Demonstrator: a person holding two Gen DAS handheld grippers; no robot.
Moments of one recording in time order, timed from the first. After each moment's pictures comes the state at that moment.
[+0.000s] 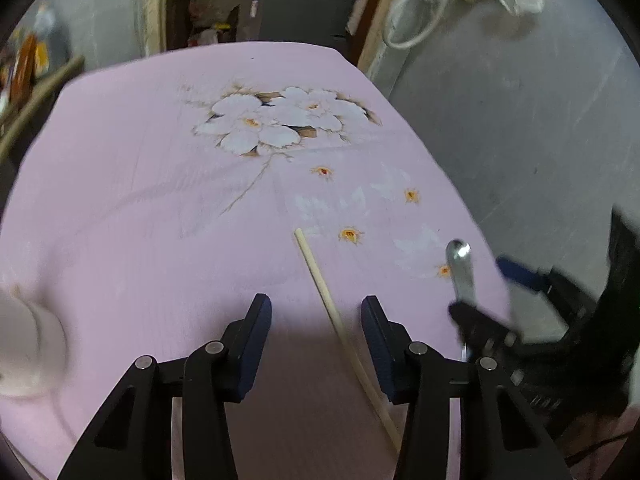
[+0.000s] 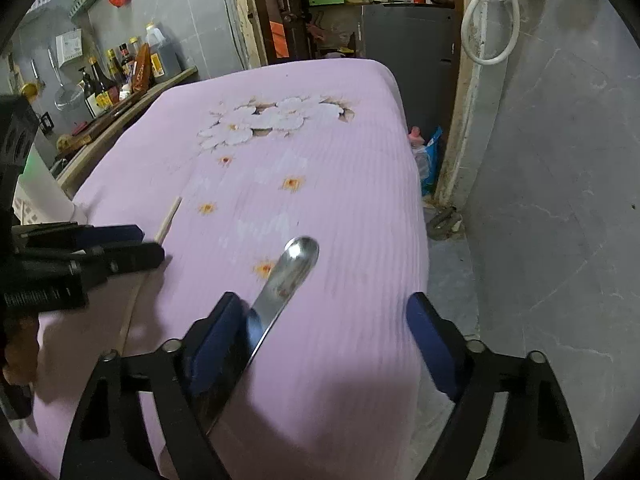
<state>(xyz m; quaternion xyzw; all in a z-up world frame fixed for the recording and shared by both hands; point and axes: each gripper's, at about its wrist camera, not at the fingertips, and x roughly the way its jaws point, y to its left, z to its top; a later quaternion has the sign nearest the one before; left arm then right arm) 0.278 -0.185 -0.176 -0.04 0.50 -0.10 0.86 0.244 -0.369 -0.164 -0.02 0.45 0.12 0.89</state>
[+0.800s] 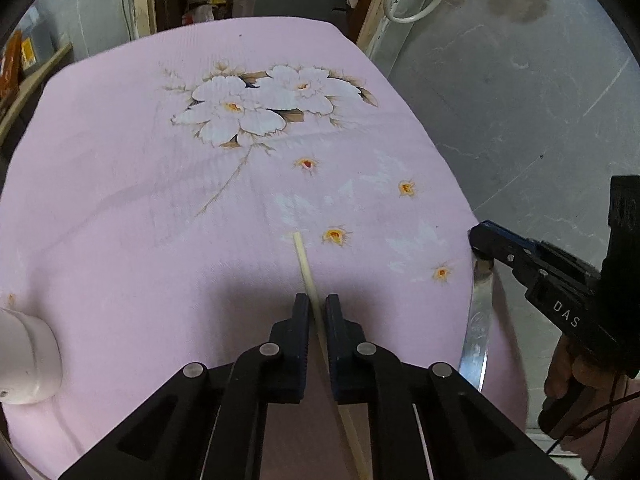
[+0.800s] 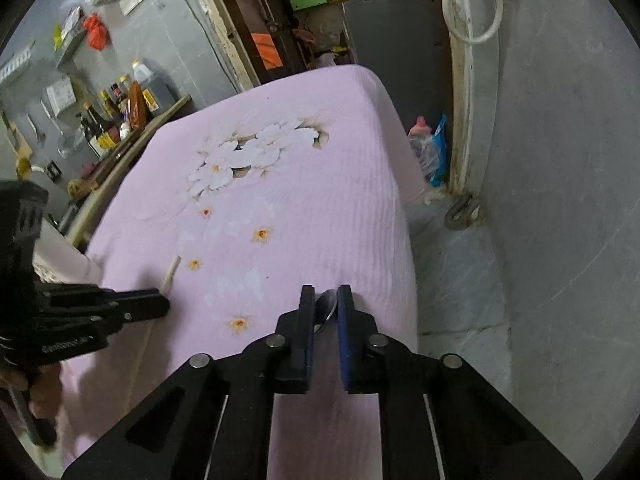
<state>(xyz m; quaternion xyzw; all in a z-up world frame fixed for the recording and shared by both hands) 0.296 -0.193 -0.173 -0.06 0.56 -0.11 0.82 0.284 -0.394 -0.162 0.08 0.46 0.14 0.87</state>
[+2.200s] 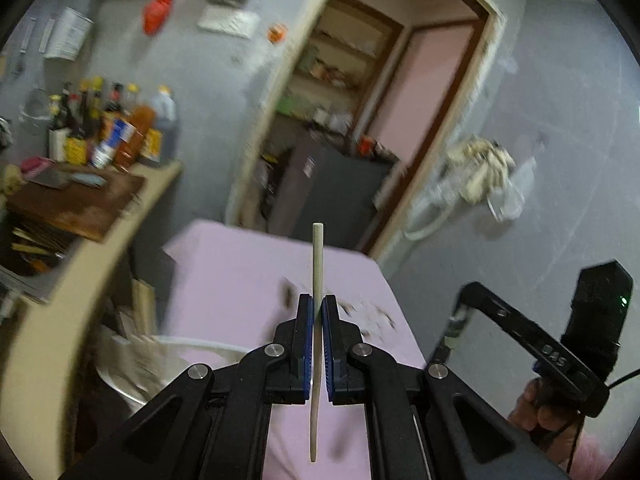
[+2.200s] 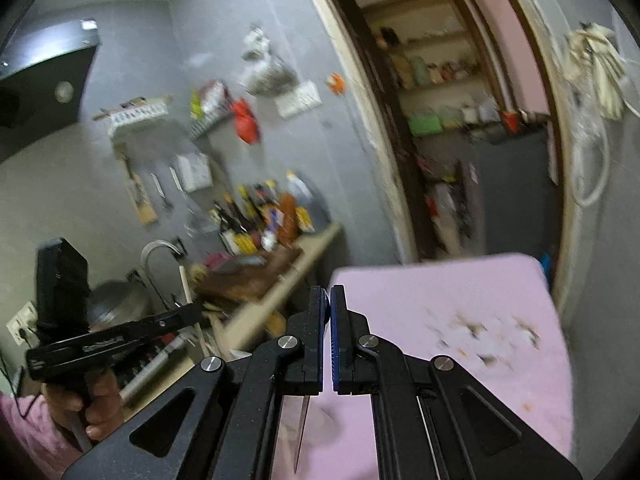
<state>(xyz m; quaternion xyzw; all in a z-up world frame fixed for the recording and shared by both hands) 0.177 0.050 0.035 -0.19 0.26 -0.05 0.94 0.208 -0.206 0.075 0.10 0.22 0.30 0.92</state>
